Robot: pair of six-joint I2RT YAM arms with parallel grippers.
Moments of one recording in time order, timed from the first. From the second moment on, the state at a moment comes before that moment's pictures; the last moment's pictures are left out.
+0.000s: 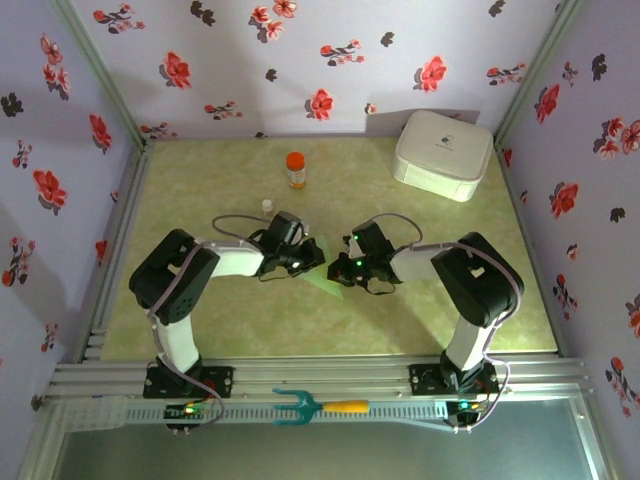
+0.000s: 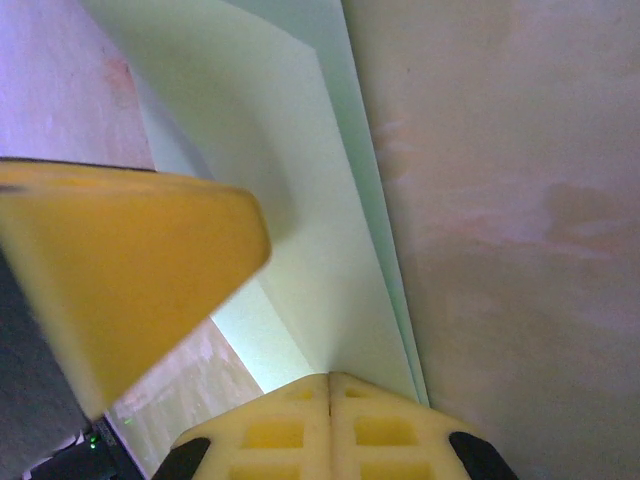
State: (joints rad) left arm -0.69 1.84 0.87 0.14 0.40 -0.98; right arm 0.62 1.76 0.73 0.09 -0.55 0.84
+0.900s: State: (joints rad) left arm -0.53 1.89 0.94 0.04 0.42 -0.91; right arm 0.62 1.76 0.72 0.10 -0.55 0.84
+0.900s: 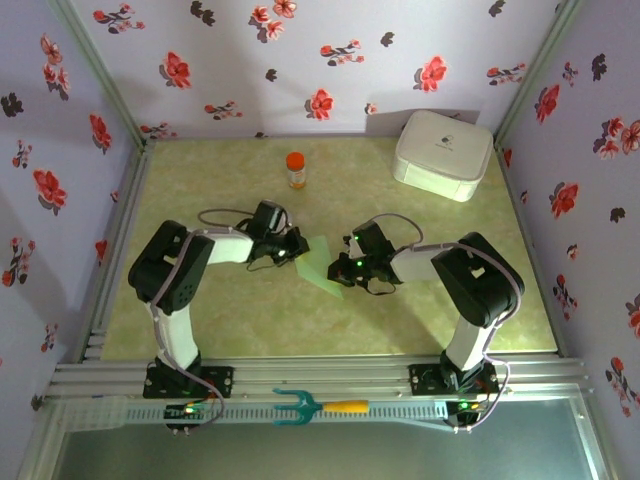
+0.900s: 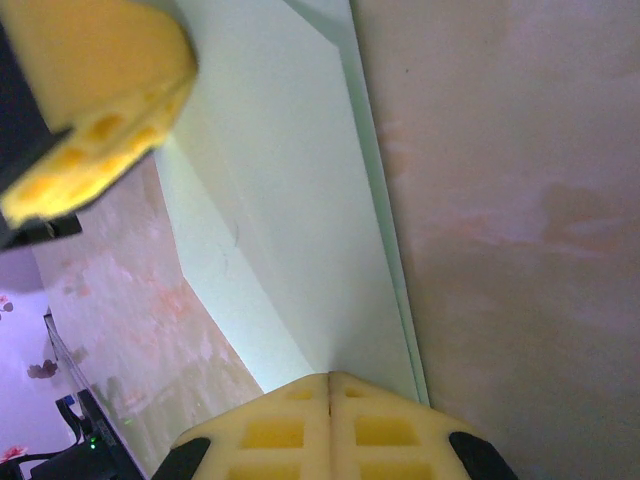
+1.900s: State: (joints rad) left arm -0.51 1.77 1.04 -0.18 0.30 -0.80; right arm 0.62 1.74 0.70 0.10 -0.57 0.82
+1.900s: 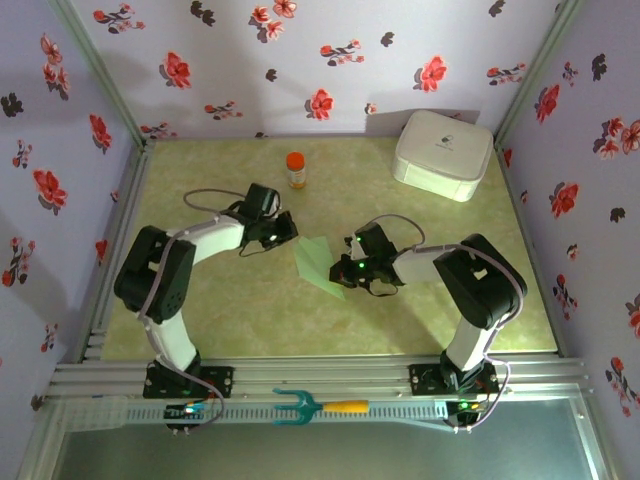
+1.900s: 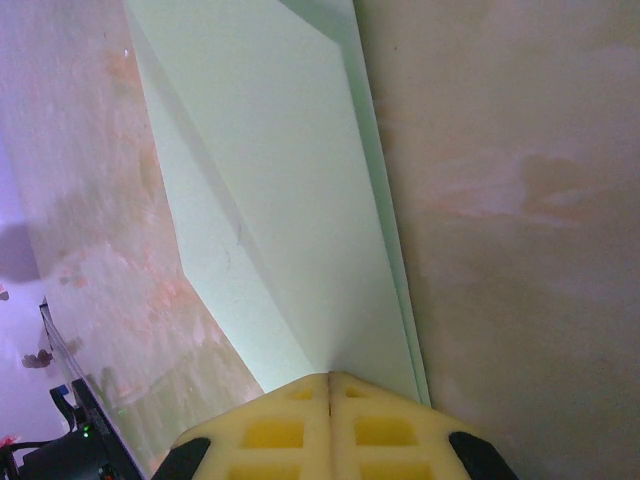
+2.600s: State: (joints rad) left arm -0.52 1.91 0.97 0.05 0.43 -0.82; right arm 0.62 1.74 0.70 0.10 -0.57 0.82
